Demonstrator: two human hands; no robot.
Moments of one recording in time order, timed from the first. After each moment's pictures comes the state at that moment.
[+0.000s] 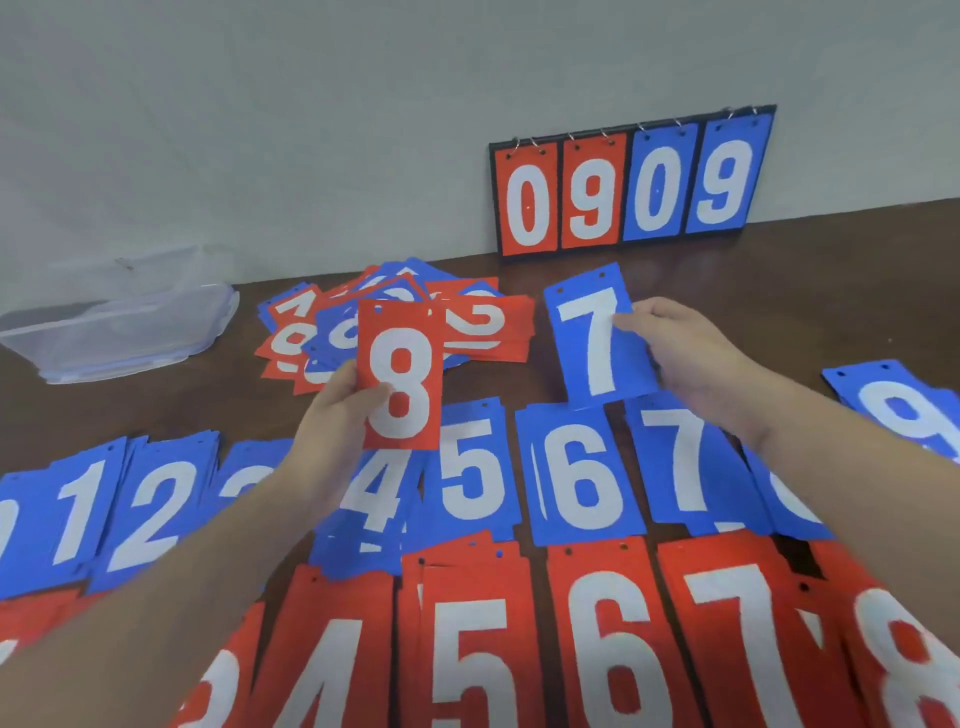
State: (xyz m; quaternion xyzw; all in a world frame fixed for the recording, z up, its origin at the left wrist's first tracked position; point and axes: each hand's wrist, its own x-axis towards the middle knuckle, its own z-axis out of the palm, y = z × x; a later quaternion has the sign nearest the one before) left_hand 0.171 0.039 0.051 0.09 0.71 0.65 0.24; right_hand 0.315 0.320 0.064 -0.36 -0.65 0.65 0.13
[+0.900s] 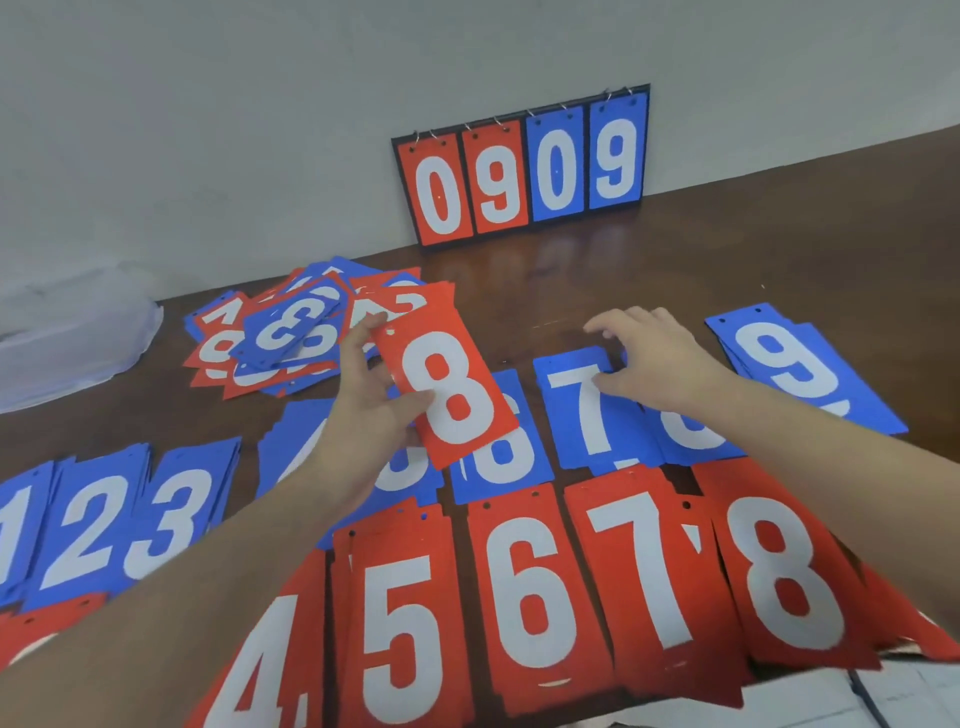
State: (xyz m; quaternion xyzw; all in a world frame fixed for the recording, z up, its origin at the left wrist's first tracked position) left_hand 0.253 0.094 0.062 0.22 0.68 0.64 0.28; right_hand 0.406 0.350 0.041 -0.27 -0.94 0.20 0.03
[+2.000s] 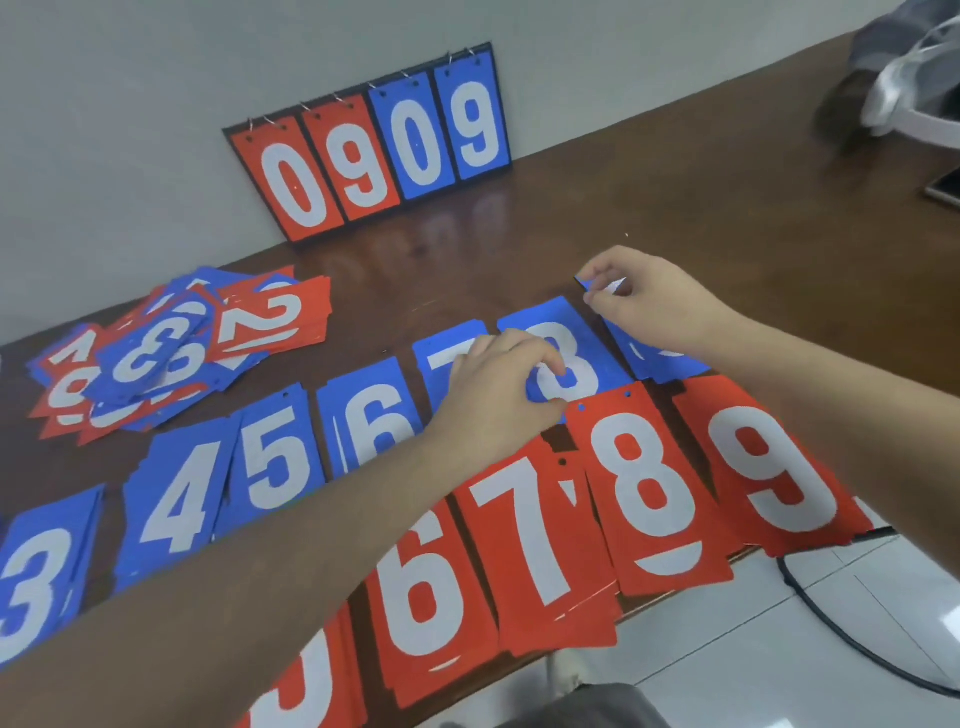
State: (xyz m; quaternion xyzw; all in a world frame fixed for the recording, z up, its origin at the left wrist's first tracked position) left_hand 0.372 0.235 0.028 0.59 0.75 0.25 0.14; right_hand 0.500 0.416 0.032 -0.35 -0.84 0.37 0.19
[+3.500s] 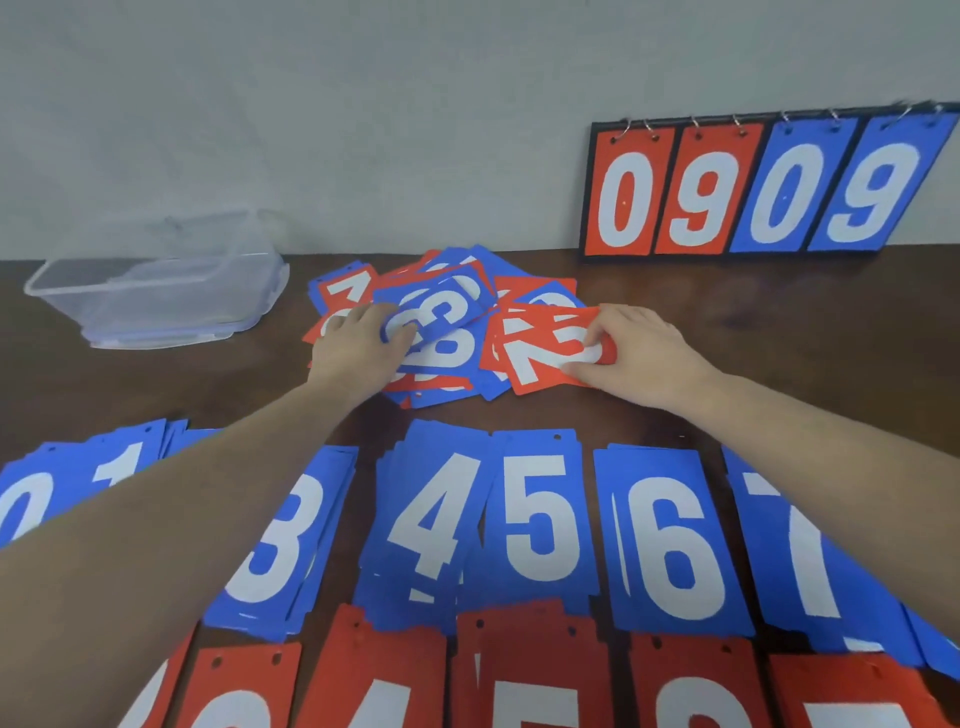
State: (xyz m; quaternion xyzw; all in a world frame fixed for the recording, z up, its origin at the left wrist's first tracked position) left_hand 0.017 0.049 0.021 0.20 0.96 0.17 0.05; right_hand 0.190 0.312 0.027 -0.18 -0.97 0.19 -0.02
